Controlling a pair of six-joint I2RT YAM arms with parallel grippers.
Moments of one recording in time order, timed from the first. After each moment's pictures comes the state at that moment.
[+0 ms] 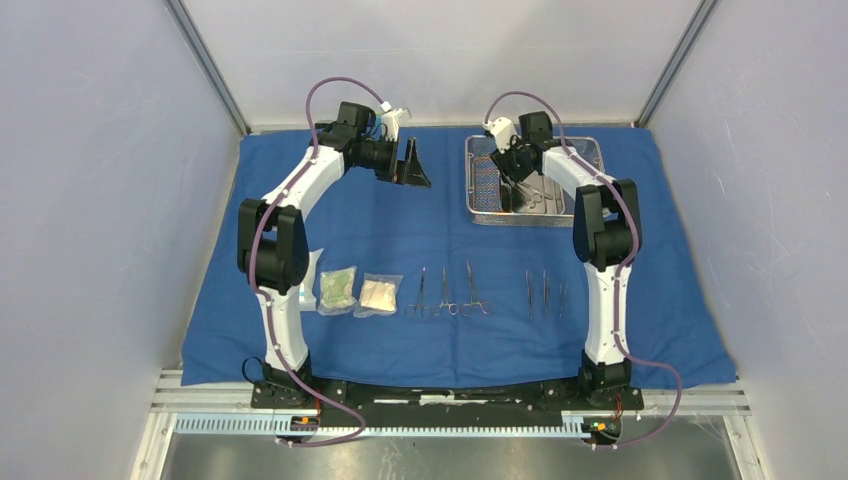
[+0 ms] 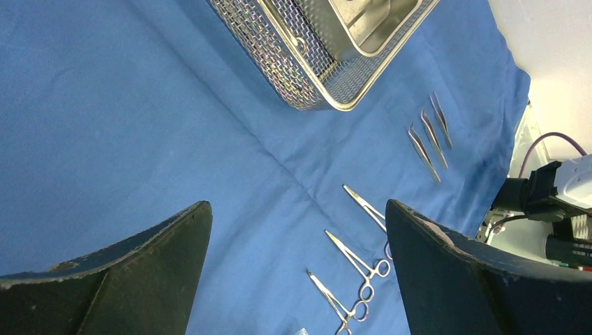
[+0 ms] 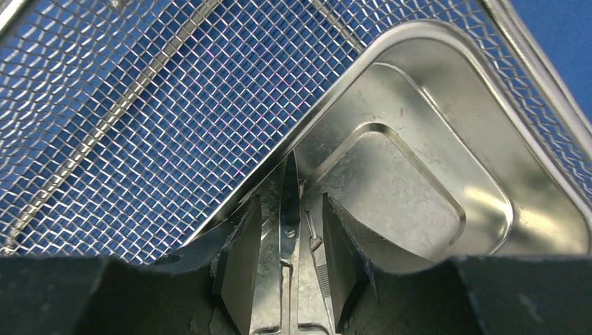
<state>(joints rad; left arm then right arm) -0.27 2.03 1.75 -0.57 0.81 -0.03 0.19 2.26 1.81 -0.42 -0.21 -0.51</state>
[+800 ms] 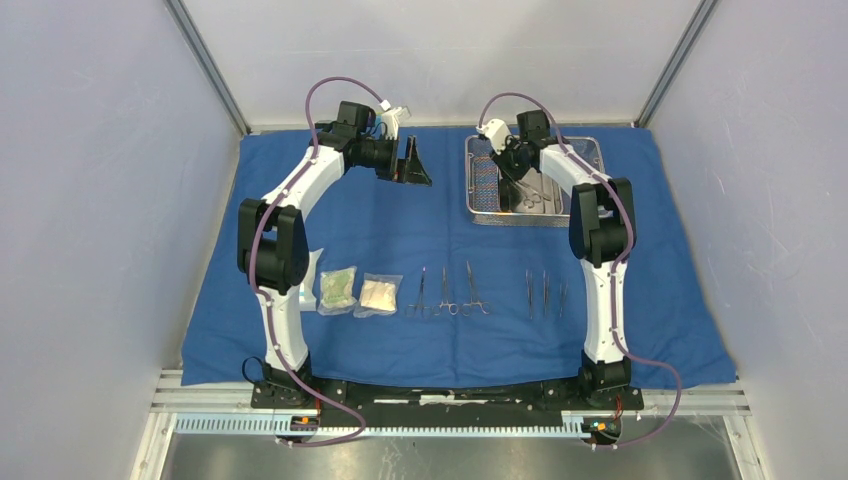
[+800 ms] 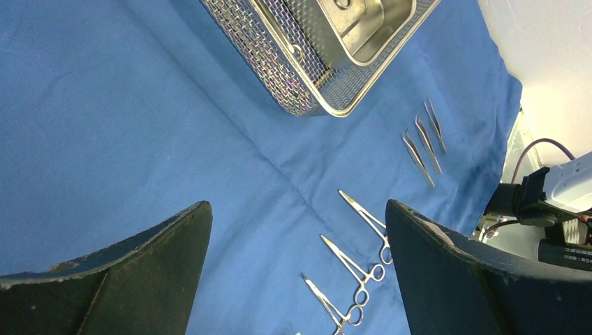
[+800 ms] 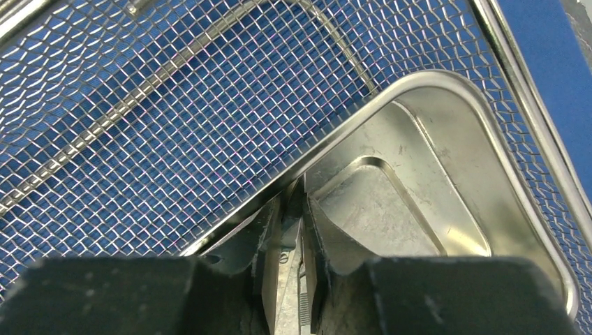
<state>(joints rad) -0.27 2.03 1.75 -0.55 0.82 -0.06 0.19 2.34 1.89 -0.46 -0.25 -0.66</state>
